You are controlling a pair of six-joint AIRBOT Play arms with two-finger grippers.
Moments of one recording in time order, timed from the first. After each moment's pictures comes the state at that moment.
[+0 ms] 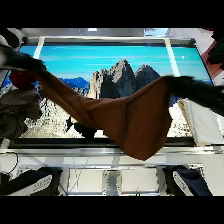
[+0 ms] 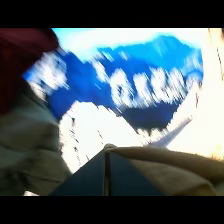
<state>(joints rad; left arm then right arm) -0.19 -1.28 1.61 1.83 -1.33 -1.55 0.01 -0.72 1.01 -0.73 0.99 1.27</state>
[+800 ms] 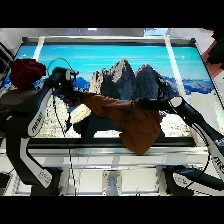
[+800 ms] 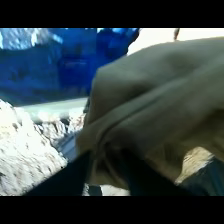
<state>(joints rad) -0.19 -1.84 1.69 1.65 -1.31 -1.57 0.14 -1.25 0.81 -0.80 0.62 1.18</state>
